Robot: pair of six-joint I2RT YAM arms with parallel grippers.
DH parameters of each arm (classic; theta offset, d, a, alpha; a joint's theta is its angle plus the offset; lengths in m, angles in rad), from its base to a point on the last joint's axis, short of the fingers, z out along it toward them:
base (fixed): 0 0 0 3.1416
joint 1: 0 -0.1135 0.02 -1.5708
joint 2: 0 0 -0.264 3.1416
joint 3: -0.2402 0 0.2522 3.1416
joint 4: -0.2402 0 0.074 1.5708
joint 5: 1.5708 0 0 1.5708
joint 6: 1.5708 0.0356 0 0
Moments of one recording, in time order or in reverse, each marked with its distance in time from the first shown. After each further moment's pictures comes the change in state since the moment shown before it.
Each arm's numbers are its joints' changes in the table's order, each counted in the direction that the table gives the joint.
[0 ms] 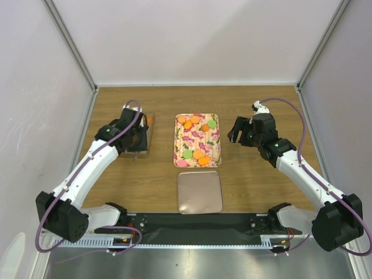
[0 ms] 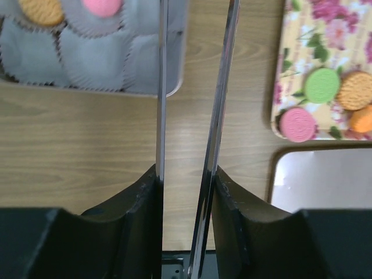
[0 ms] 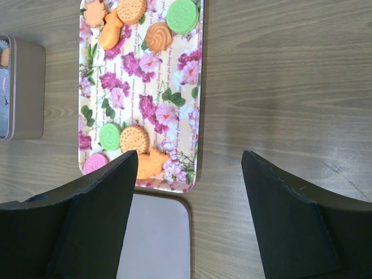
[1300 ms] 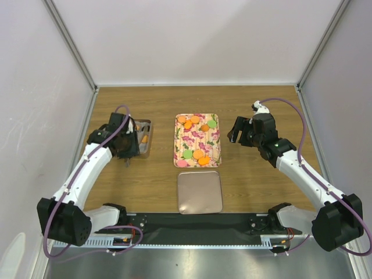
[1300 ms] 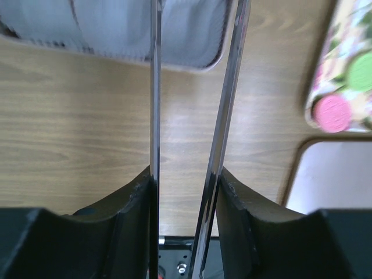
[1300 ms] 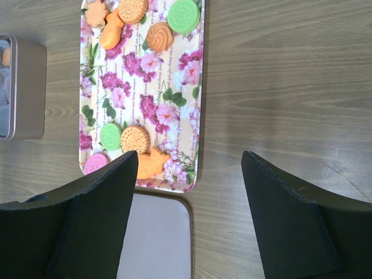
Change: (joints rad) left arm -0.191 0.049 0.141 -0.019 0.107 0.046; right arm 0.000 0.000 0.000 0.000 -0.005 0.000
